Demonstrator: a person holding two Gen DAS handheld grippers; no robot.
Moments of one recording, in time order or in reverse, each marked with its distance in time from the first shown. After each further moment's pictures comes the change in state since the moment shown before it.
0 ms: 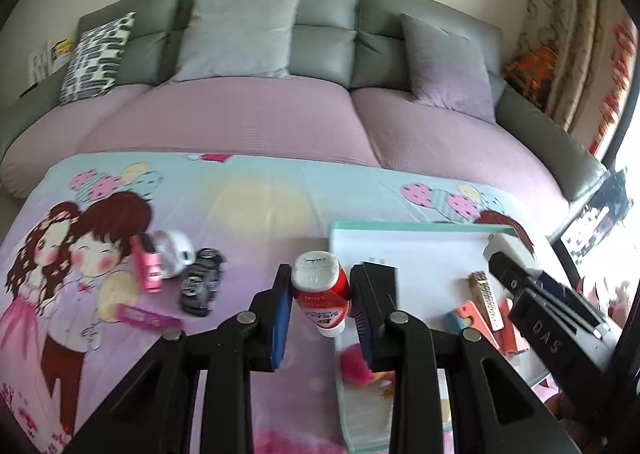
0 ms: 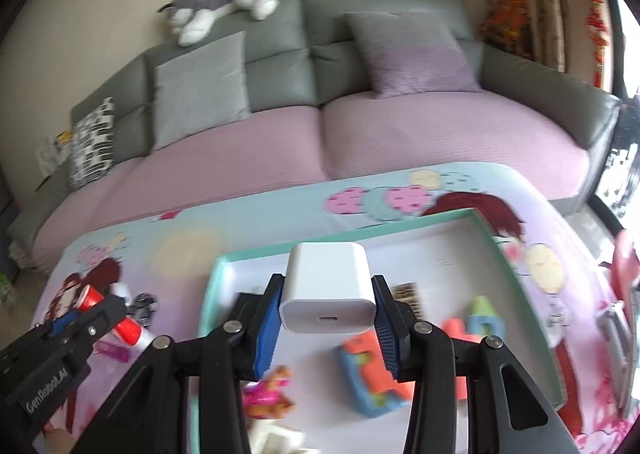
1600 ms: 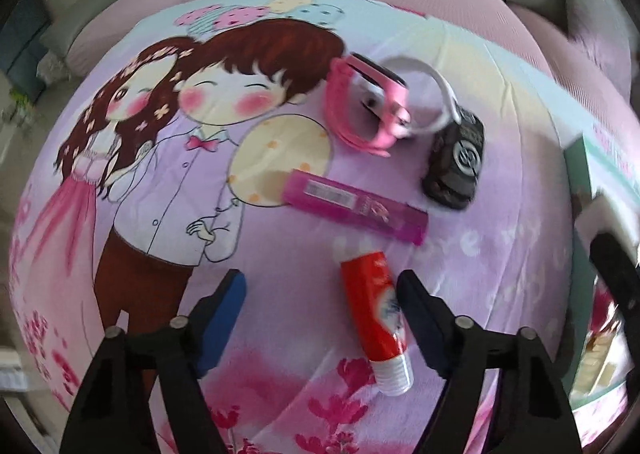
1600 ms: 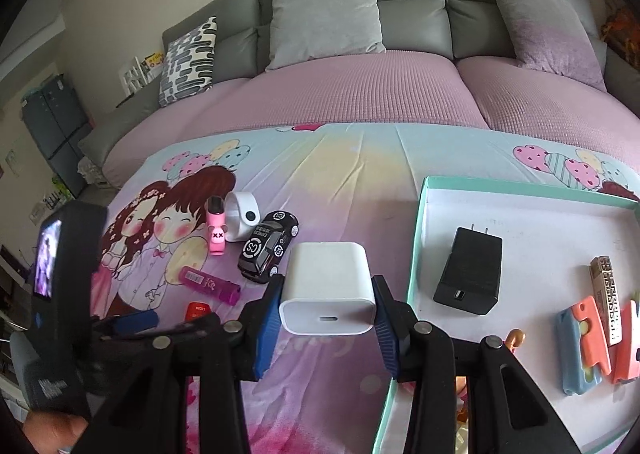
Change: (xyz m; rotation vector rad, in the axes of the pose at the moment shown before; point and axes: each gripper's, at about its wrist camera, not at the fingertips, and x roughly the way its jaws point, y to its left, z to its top) left arm 0.059 0.160 -0.061 -0.212 0.439 0.339; right arm 0.037 0.148 -0.054 -0.234 0.188 0.349
